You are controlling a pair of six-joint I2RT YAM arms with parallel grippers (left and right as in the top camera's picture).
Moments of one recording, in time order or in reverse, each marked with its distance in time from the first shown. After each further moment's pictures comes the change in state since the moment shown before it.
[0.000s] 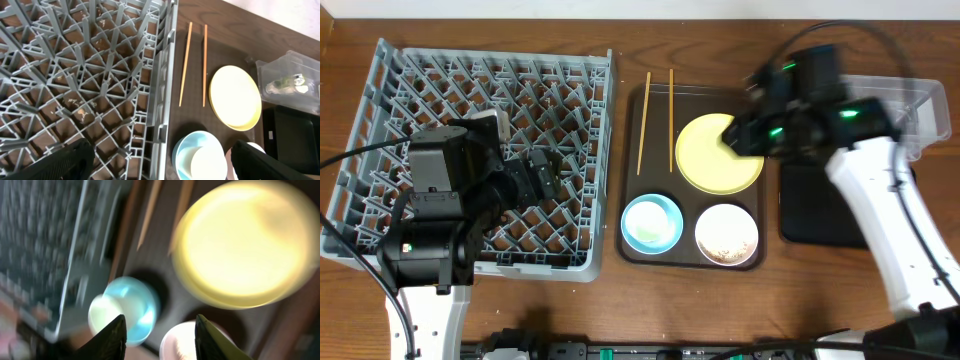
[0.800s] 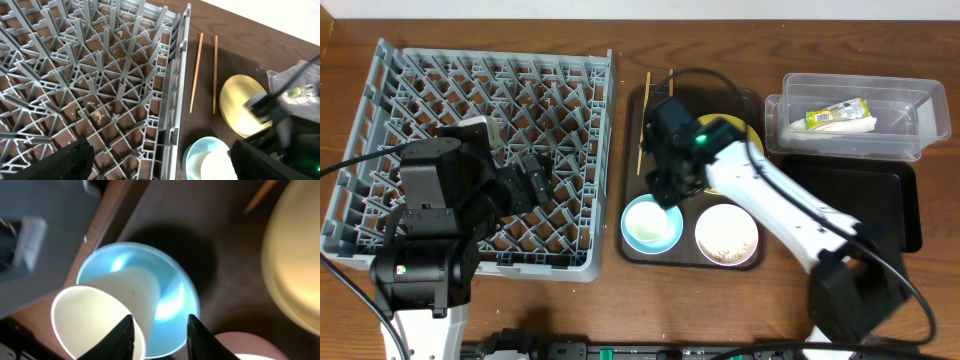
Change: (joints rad) left arm 0.000 -0.061 0.000 -0.012 -0.077 -0.002; right arm 0.377 0.281 -0.001 0.018 0.213 -0.005
